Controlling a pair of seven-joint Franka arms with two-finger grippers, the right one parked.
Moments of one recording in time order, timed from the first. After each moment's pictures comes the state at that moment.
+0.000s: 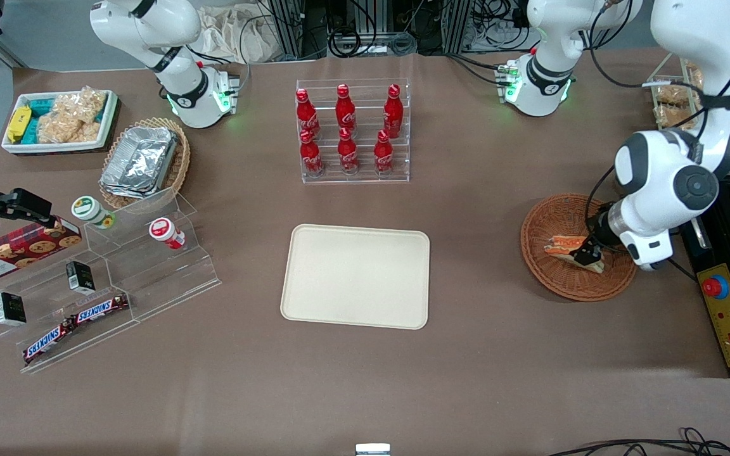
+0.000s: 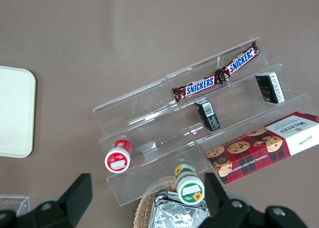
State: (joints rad) arm 0.01 0.22 -0.02 -2.20 -0.02 2.36 -1.06
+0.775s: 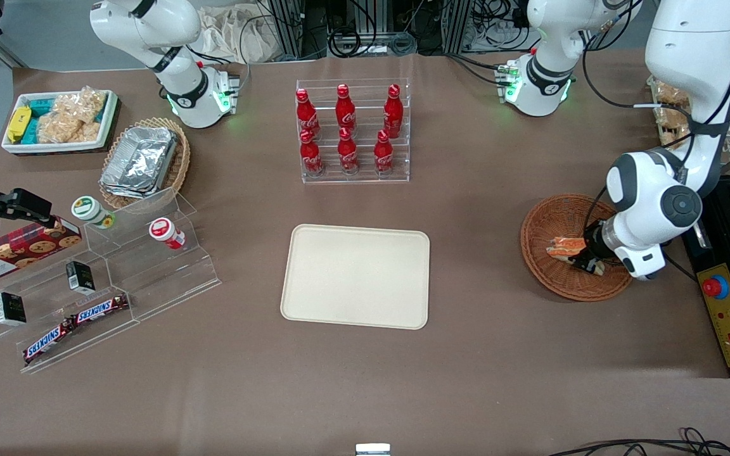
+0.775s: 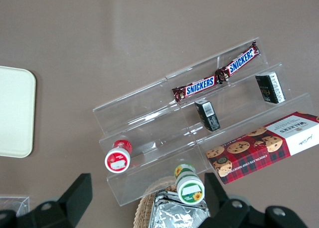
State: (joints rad) arm 0.03 0.30 -0.01 -2.18 -0.02 2.45 -1.10
